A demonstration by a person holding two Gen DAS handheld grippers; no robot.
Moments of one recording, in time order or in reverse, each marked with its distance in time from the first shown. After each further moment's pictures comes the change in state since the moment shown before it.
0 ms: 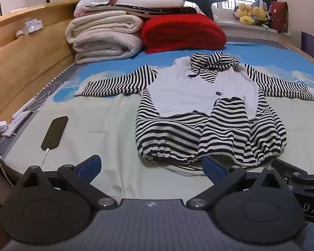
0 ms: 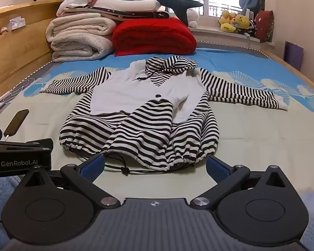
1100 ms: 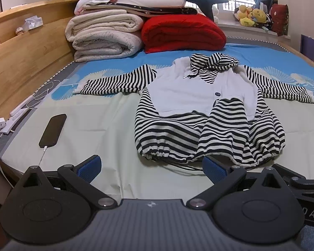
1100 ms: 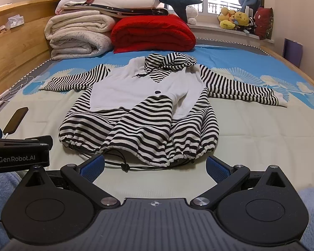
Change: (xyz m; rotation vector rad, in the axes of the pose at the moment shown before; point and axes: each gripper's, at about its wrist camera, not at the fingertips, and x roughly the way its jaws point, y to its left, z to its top) left arm 0.000 0.001 -0.002 -0.011 0.006 -0.023; right arm 0.002 0.001 -0.002 0.003 0.020 -0.005
